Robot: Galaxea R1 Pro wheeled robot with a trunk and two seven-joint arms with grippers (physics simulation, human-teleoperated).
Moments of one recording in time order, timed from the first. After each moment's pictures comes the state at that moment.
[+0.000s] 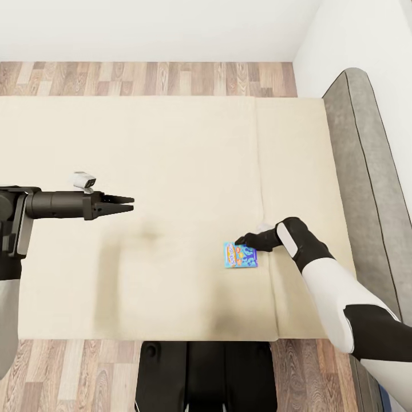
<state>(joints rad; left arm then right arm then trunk) -1.02 0.38 0.08 -1.42 0.02 1.04 -1.57 -1.16 -0.02 0.02 -0.57 -0.23 0.99 0.26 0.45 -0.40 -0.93</state>
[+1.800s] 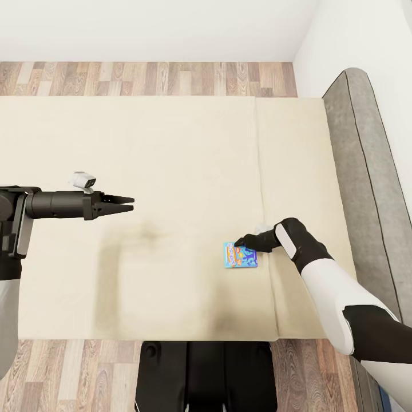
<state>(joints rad) -1.02 0.38 0.08 -1.42 0.02 1.04 -1.57 -1.16 -0.02 0.04 -0.57 -0.23 0.98 0.26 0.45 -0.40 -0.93</state>
